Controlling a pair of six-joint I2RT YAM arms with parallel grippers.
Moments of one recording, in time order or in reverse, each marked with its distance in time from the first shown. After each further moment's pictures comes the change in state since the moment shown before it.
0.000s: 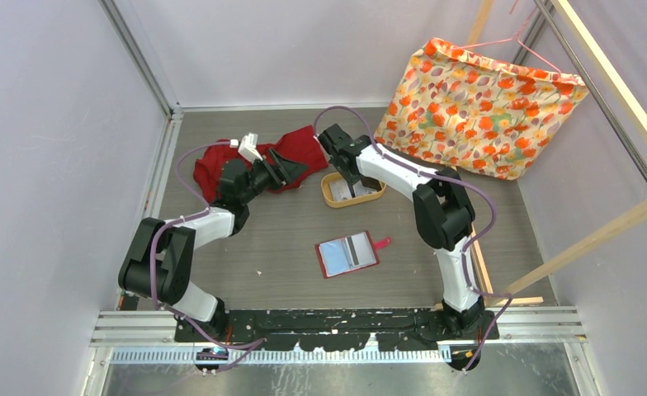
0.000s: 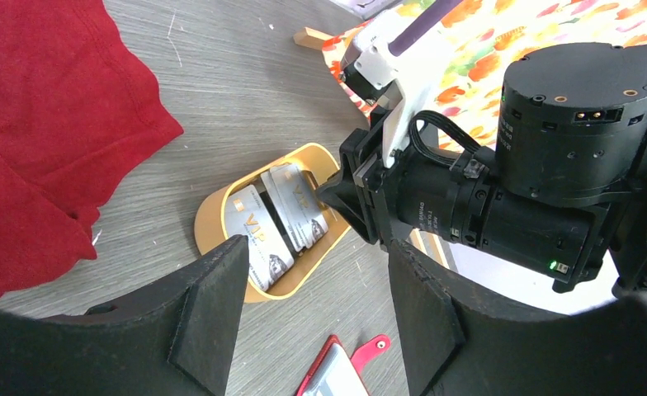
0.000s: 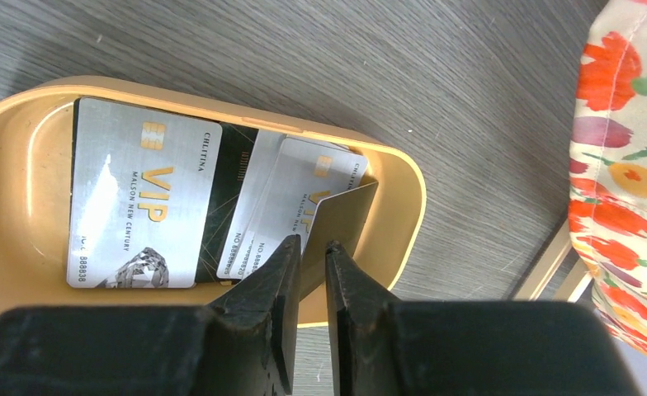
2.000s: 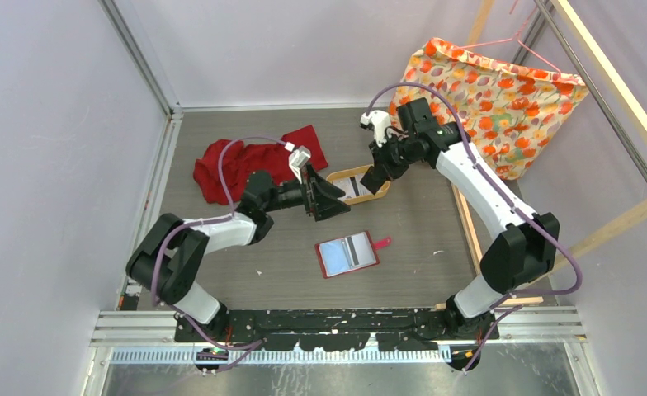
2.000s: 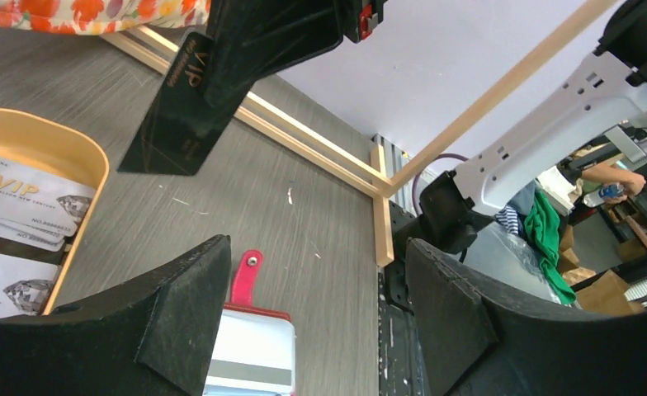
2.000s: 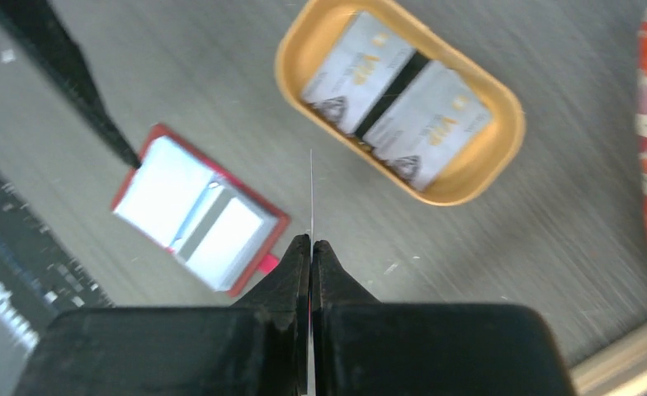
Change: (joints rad) left arm -0.258 0.069 0.032 0.301 0.405 0.139; right arm -0.263 -0.505 -0.201 -0.124 -0.798 -0.240
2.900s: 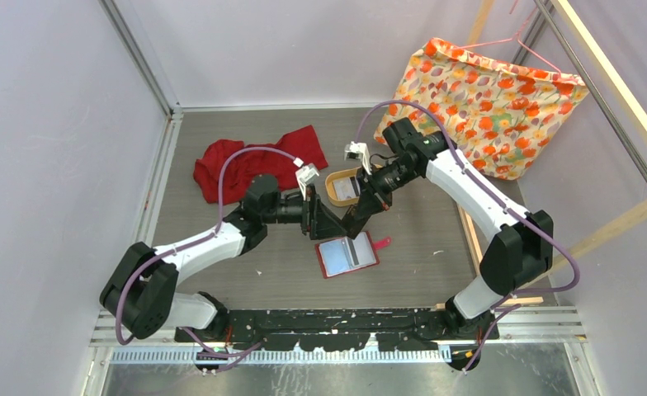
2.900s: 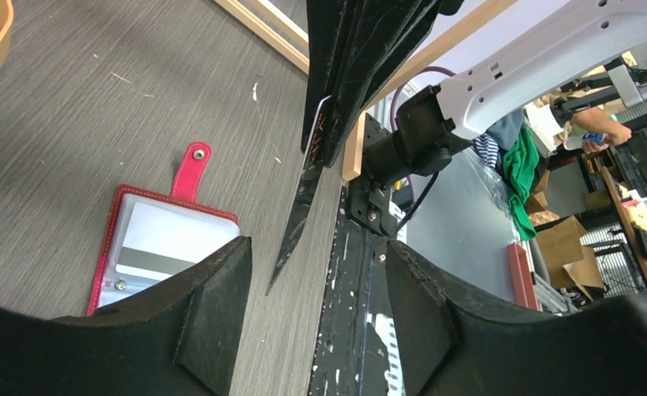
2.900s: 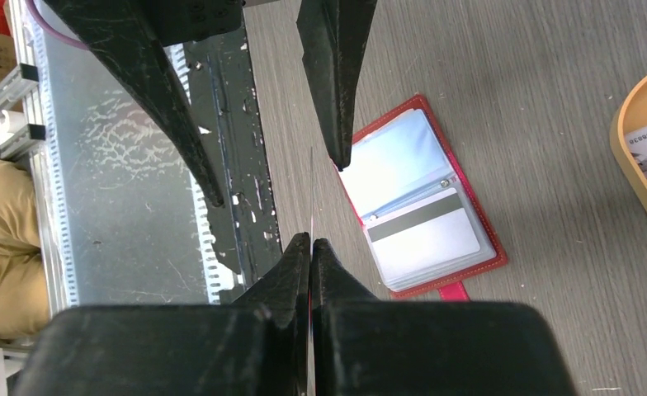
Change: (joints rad) left arm -0.079 -0.264 -0.033 -0.567 0.023 0.147; right arm 0.070 -0.023 -0.091 -0.215 -0.558 -0.205
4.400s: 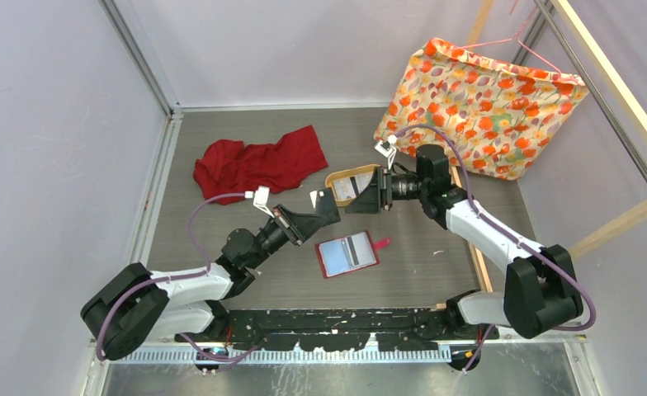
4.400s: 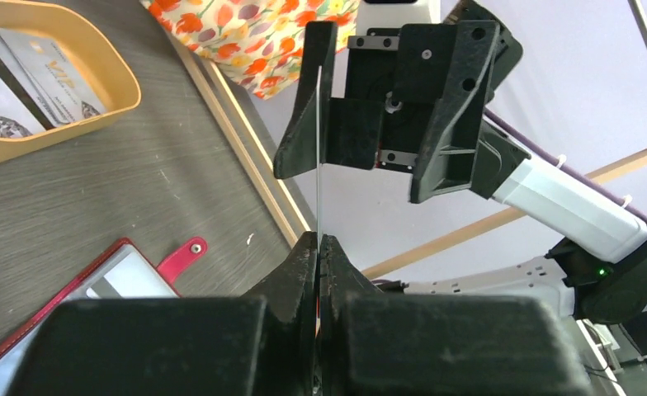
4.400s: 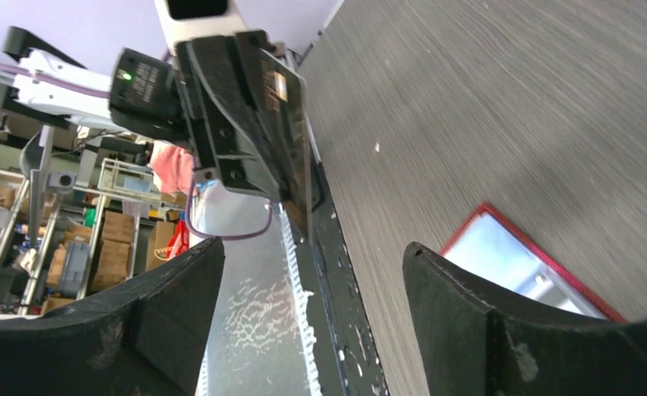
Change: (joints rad) left arm -0.152 -0.179 -0.447 0.637 -0.730 -0.487; right arm -0.111 -0.275 -0.638 1.169 -0.188 1.070
